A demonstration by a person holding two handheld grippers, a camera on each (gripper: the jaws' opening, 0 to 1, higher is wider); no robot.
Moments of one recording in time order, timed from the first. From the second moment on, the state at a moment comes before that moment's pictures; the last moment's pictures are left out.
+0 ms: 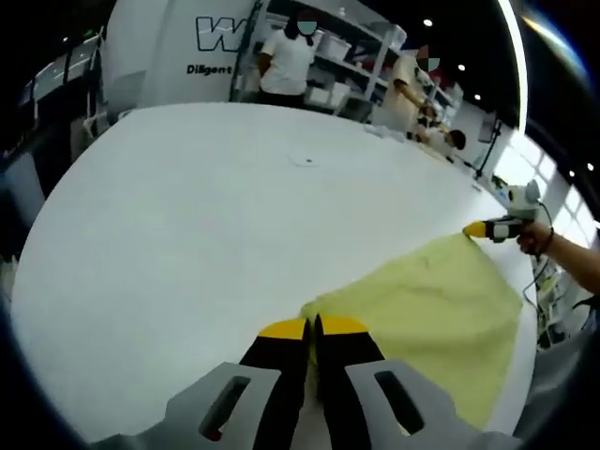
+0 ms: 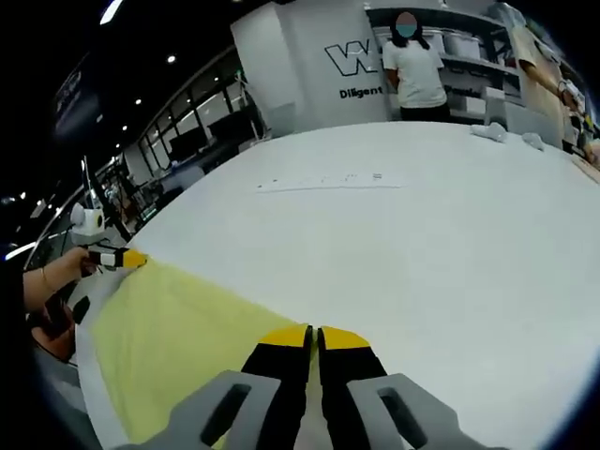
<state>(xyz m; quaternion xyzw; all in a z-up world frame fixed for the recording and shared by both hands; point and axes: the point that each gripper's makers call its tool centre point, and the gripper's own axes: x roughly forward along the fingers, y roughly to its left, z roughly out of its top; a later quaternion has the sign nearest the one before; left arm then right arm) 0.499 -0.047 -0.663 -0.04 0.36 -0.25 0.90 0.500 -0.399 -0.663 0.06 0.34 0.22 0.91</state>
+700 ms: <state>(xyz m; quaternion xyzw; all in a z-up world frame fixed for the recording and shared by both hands) 0.494 -0.043 -0.655 0.00 0.35 -0.24 0.90 0.502 -0.400 -0.660 0.12 0.35 0.18 0.91</state>
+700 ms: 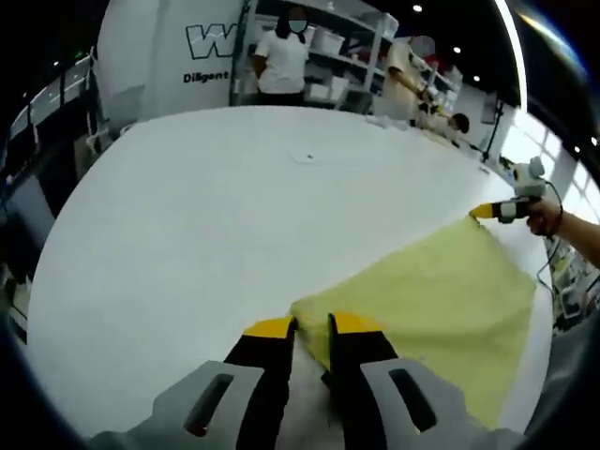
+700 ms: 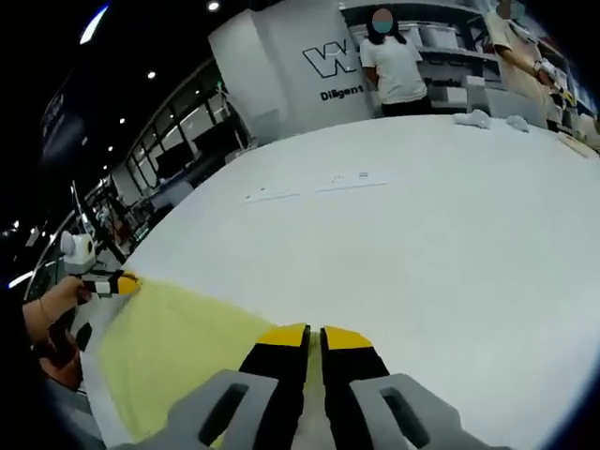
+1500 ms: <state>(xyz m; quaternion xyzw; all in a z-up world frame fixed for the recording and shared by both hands) 0.403 -0.040 -0.601 0.03 0.33 -0.23 0.91 0.400 -0.374 -0.598 0.07 0.33 0.24 0.91</state>
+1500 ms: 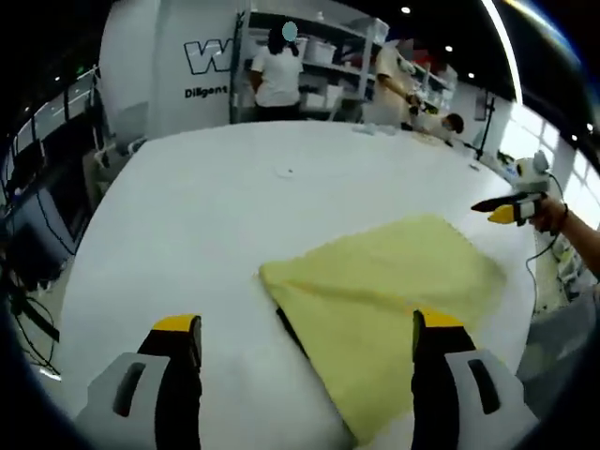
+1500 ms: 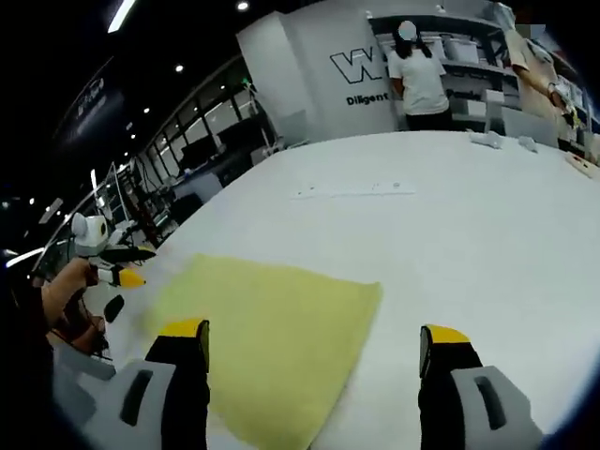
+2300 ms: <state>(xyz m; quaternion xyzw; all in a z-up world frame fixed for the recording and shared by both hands) 0.308 -0.045 -0.574 0.05 0.32 -0.25 0.91 0.287 -0.363 -0.567 0.04 0.32 0.25 0.91</state>
